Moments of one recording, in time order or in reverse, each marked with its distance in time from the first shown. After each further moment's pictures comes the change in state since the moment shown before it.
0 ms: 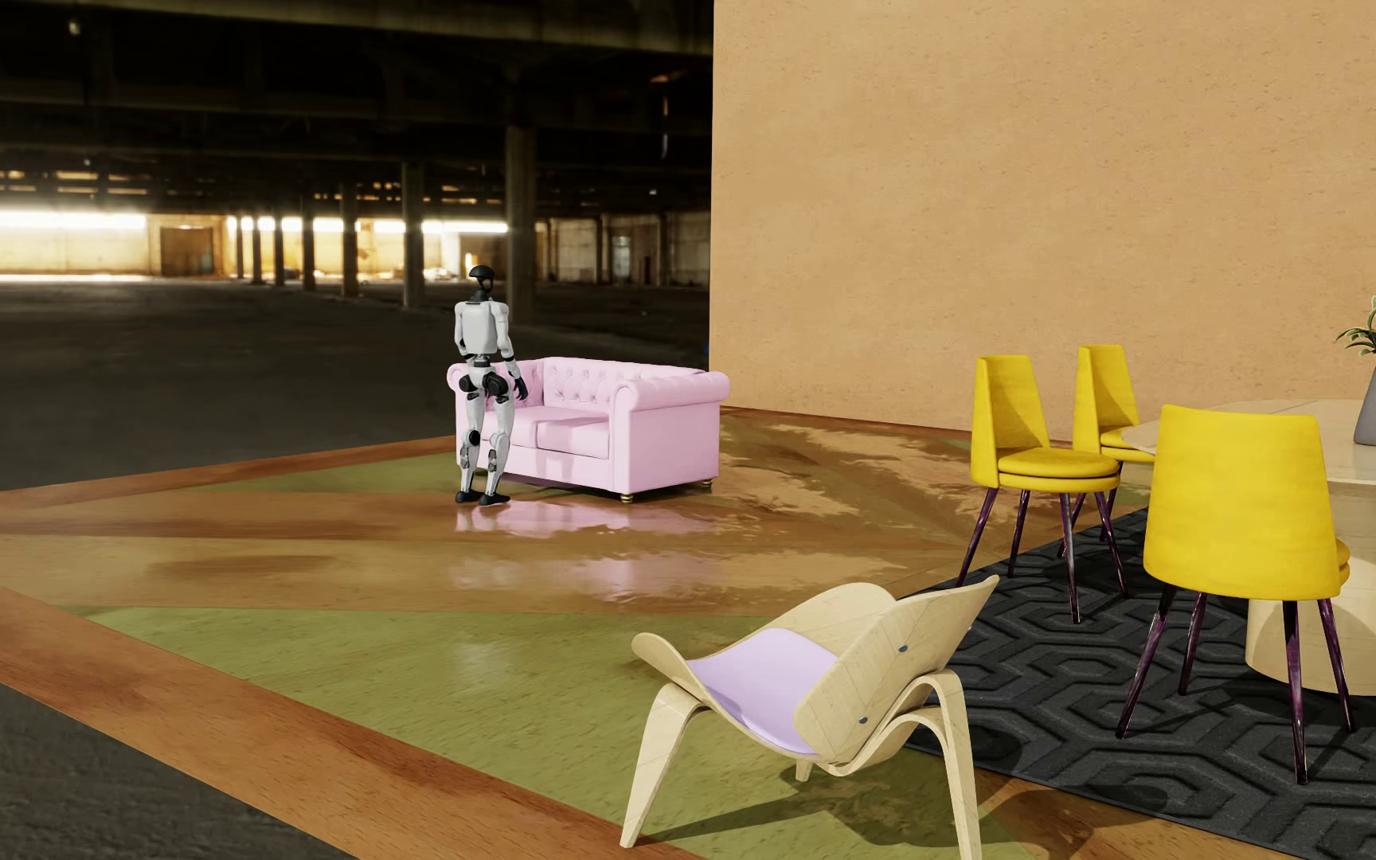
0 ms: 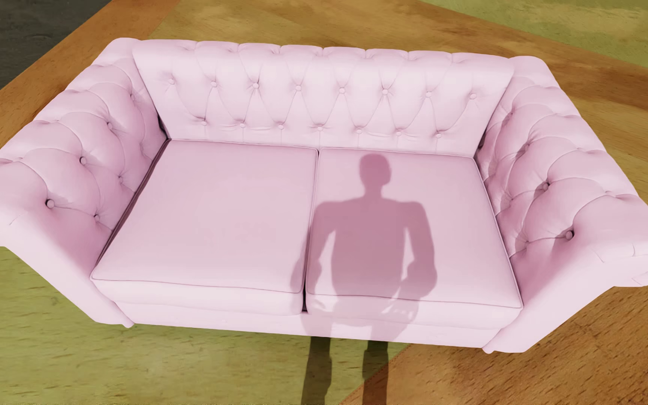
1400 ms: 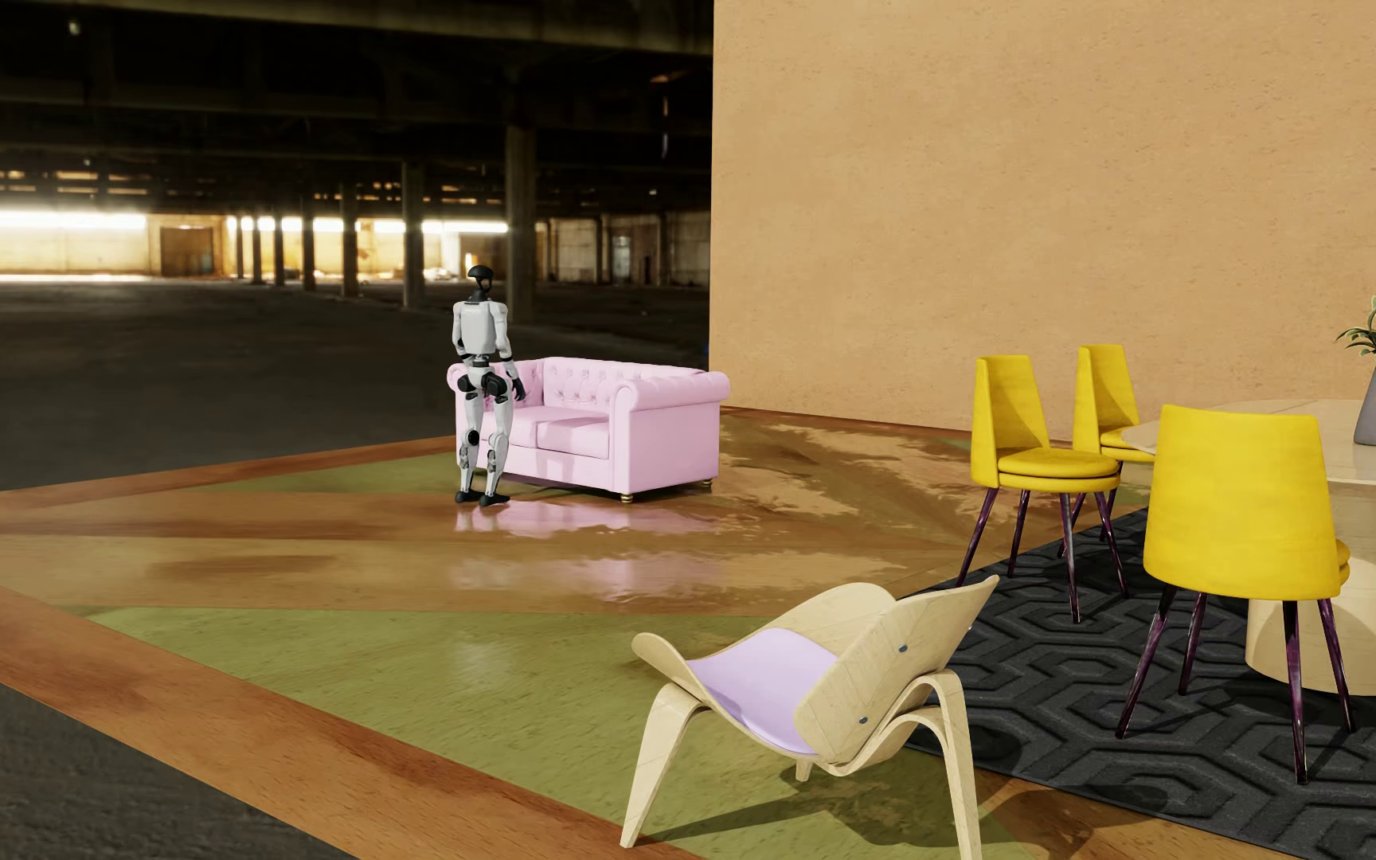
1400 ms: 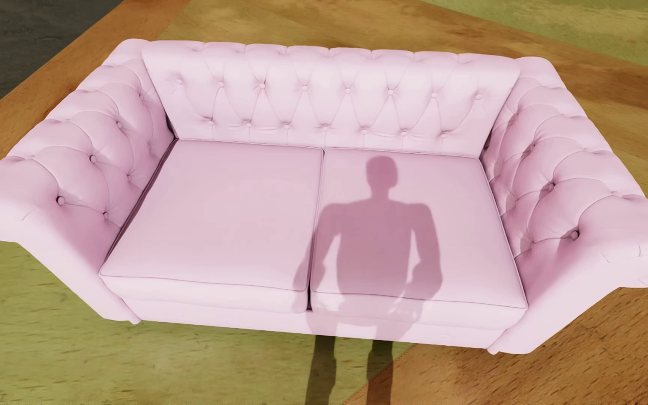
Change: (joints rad) body -0.014 0.002 0.001 -0.009 -0.009 0.005 -0.015 -0.009 -0.008 -0.008 -0.033 0.008 0.023 0.012 0.009 0.027 -0.001 0.003 0.012 0.001 0.020 0.013 0.006 0.013 -0.003 -0.013 0.015 -0.014 -0.010
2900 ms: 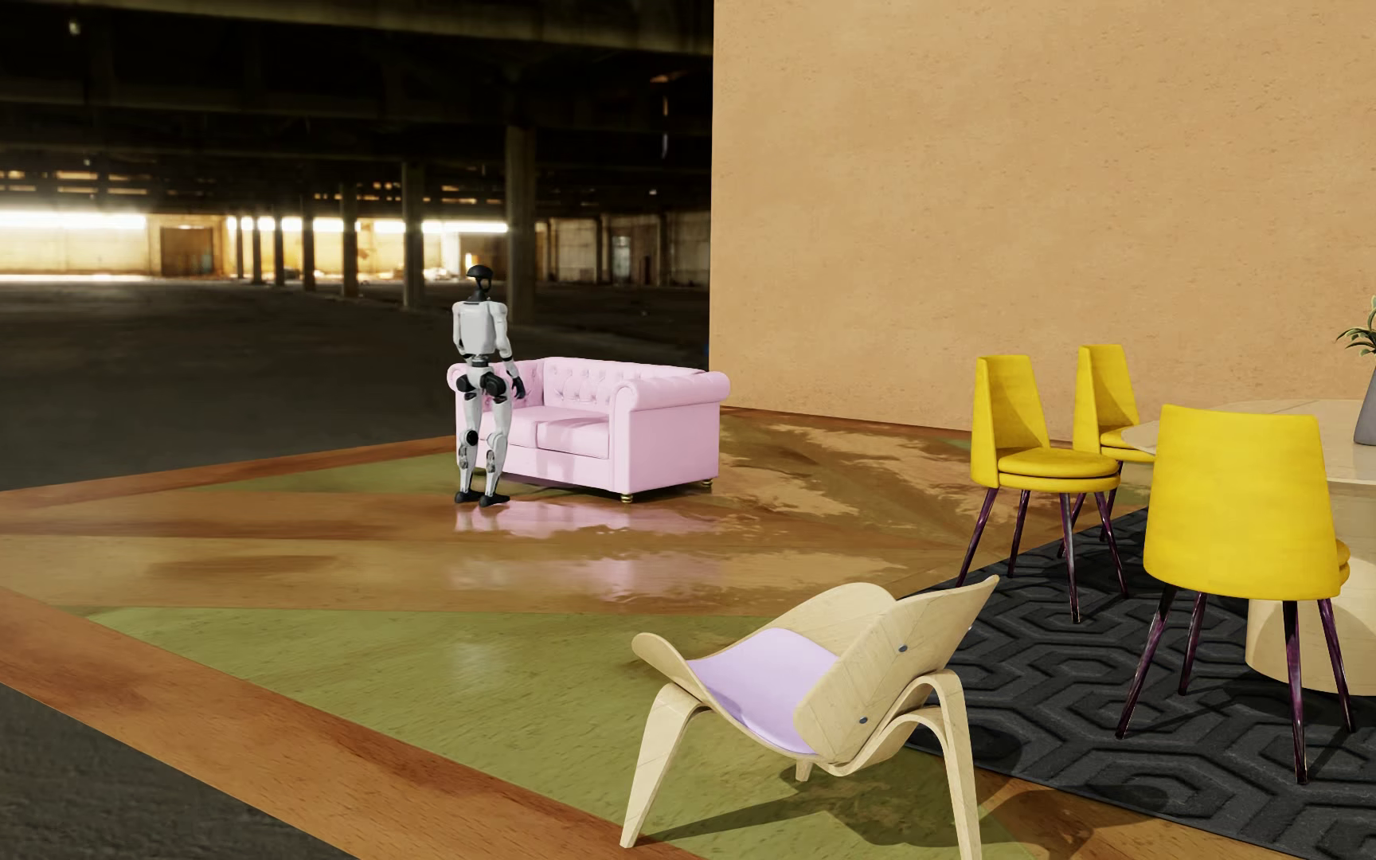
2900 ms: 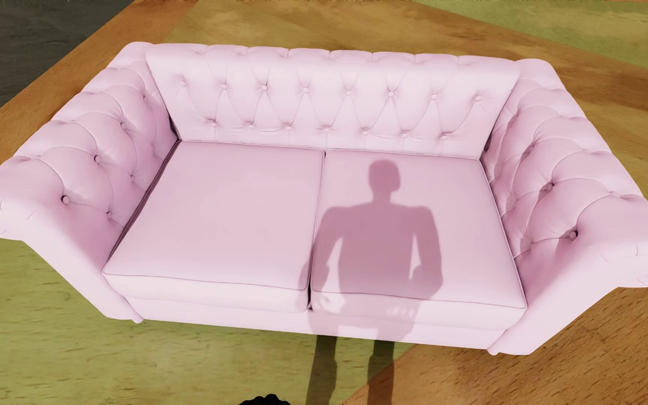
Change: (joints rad) body -0.021 -0.017 0.004 0.006 0.006 0.002 -0.008 -0.005 -0.026 -0.024 -0.029 -0.034 -0.033 0.023 0.018 -0.040 0.014 -0.010 -0.003 0.070 -0.002 -0.026 -0.016 0.003 -0.001 0.002 -0.002 0.015 0.027
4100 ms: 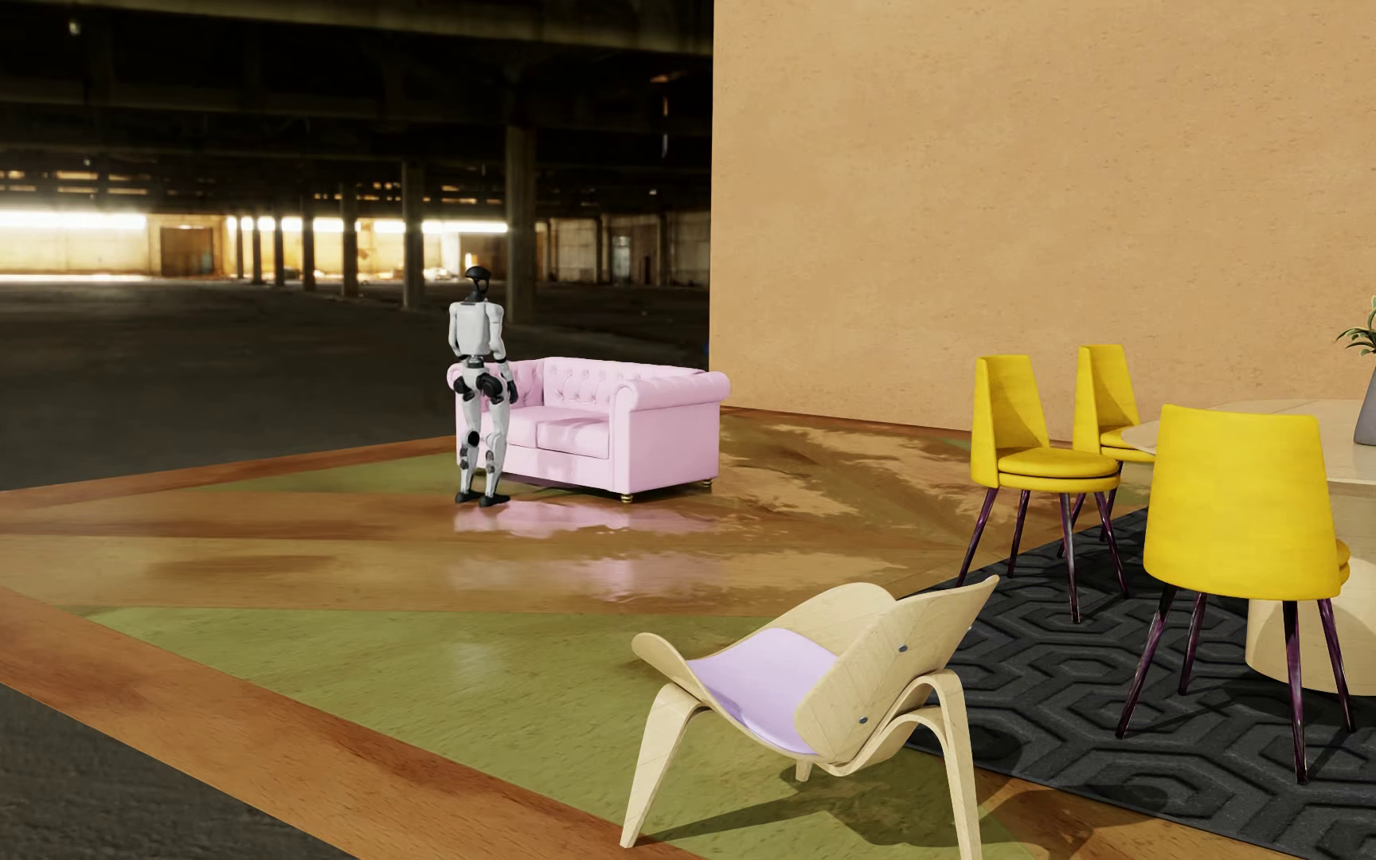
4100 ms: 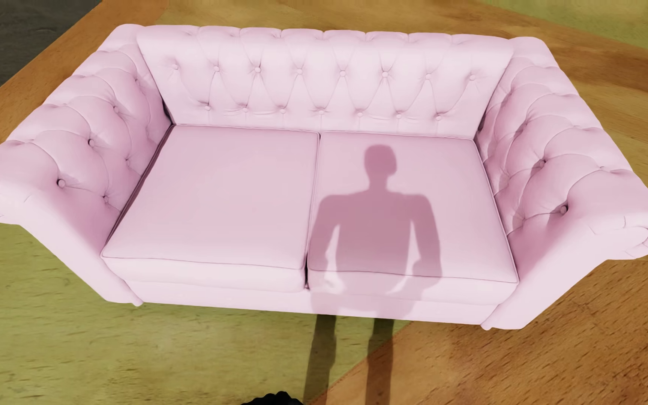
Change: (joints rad) body -0.096 -0.045 -0.004 0.031 0.030 0.027 0.005 0.005 0.052 0.122 0.012 0.033 0.090 -0.042 0.016 -0.026 -0.023 -0.018 0.015 0.032 -0.095 -0.063 -0.045 0.033 0.010 -0.028 -0.024 -0.017 0.065
